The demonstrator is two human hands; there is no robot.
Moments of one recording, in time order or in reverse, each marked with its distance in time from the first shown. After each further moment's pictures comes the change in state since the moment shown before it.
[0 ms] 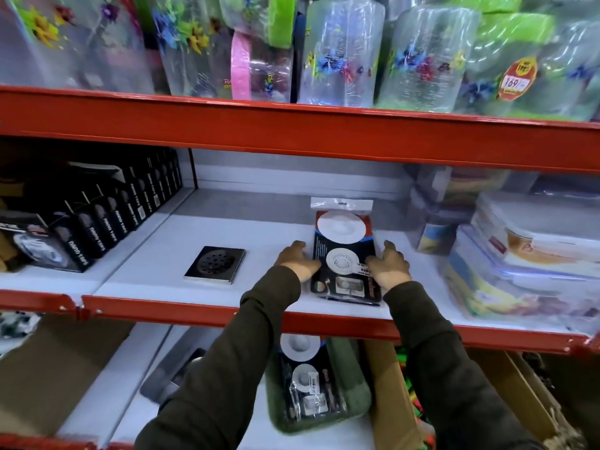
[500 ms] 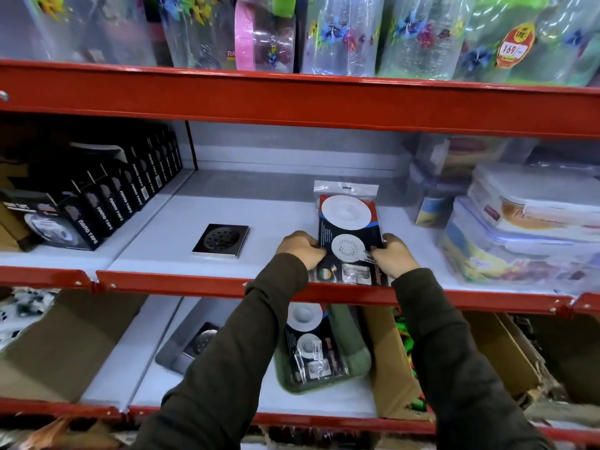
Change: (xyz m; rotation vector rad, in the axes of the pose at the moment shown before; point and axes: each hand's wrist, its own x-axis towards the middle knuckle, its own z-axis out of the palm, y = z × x) left_hand -0.034 -0.012 0.005 0.091 0.016 0.081; right_hand -0.035 0.020 -0.003 0.210 -0.105 -0.001
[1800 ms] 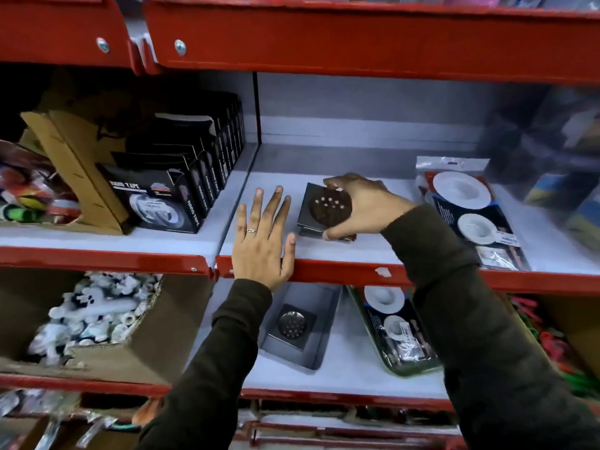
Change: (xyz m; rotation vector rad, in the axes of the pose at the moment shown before) left_hand -0.024 -0.227 -0.169 0.747 0.641 0.498; right_hand -0.065 -0.192 0.188 -0.698 -0.268 -0.608
